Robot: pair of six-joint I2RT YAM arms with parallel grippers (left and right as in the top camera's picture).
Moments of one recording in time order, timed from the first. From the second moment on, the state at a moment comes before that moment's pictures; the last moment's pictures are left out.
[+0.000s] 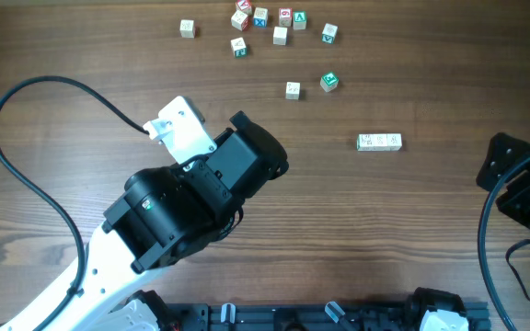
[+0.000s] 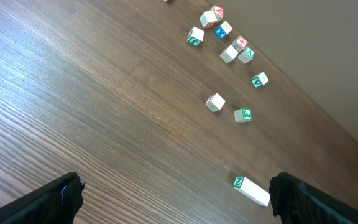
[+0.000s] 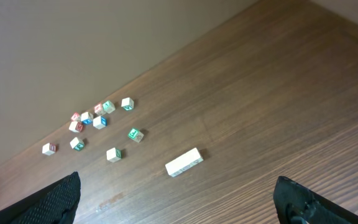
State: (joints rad) left arm -0.88 1.28 1.56 -1.28 -0.61 -1.38; right arm -0.19 0.86 1.61 -1.30 -0.02 0.41
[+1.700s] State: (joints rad) left arm -0.88 1.28 1.56 -1.28 -0.61 -1.38; right arm -0.07 0.02 0.01 0.17 -0.33 0.24
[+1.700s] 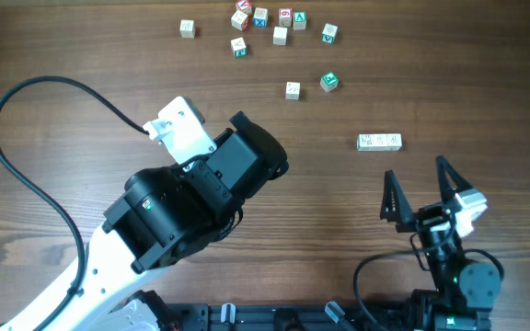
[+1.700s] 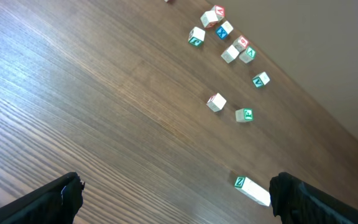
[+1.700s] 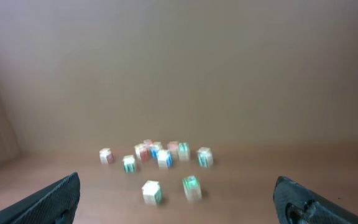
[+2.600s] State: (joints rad) left arm -0.88 1.28 1.56 -1.29 -0.61 -1.38; right arm -0.07 0.02 0.01 0.02 -0.26 0.31
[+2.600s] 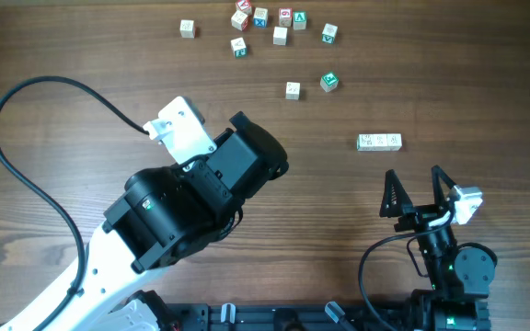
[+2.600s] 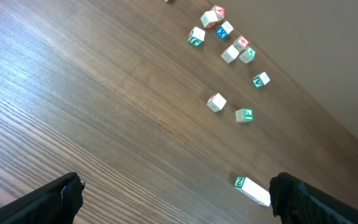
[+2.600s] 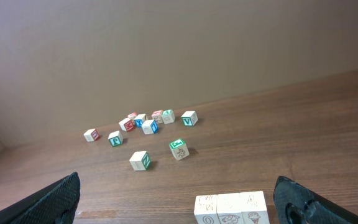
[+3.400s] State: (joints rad) left arm -0.73 1.36 1.55 -1.05 -0.61 -1.18; right arm -0.07 0.02 0.01 0.02 -0.26 0.31
